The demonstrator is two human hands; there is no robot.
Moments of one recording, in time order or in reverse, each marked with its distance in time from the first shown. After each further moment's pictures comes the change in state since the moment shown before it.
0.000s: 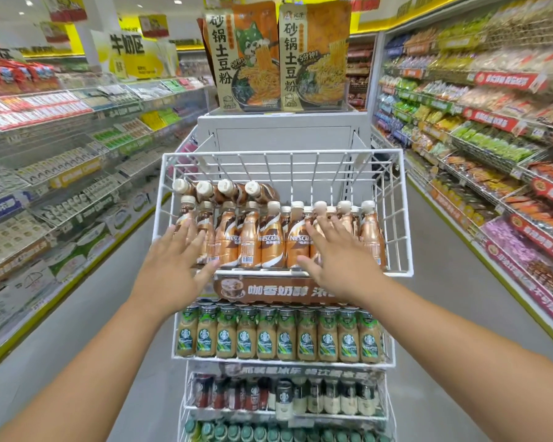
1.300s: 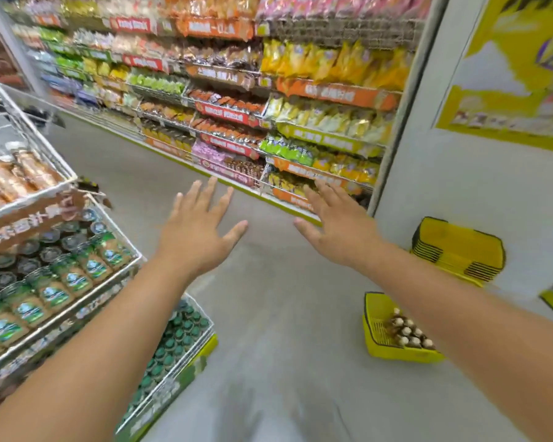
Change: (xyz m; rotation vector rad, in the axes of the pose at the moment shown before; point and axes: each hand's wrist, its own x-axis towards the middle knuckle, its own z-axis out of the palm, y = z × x) left_hand -0.311 0.382 -0.075 -0.272 -0.062 1.073; right_hand -0.612 0.032 -0.074 -0.127 0.116 0.968
